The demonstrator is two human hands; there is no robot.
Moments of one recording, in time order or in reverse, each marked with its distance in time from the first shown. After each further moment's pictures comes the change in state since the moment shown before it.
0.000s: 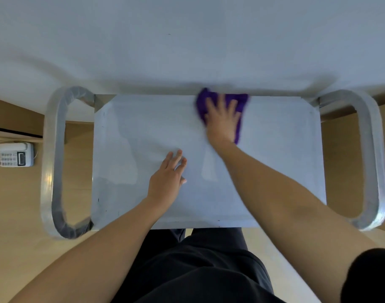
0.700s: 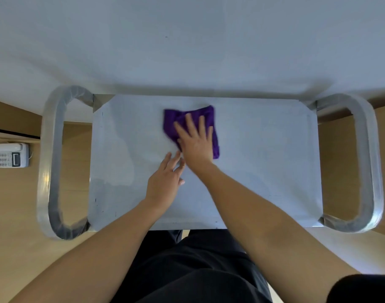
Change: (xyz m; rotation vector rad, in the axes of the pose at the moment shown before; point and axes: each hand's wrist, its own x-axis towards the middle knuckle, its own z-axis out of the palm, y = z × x) left_hand 0.006 0.006 0.005 0.081 0.022 0.020; right_hand -0.057 -0.030 0.030 -0.079 -0.067 -0.228
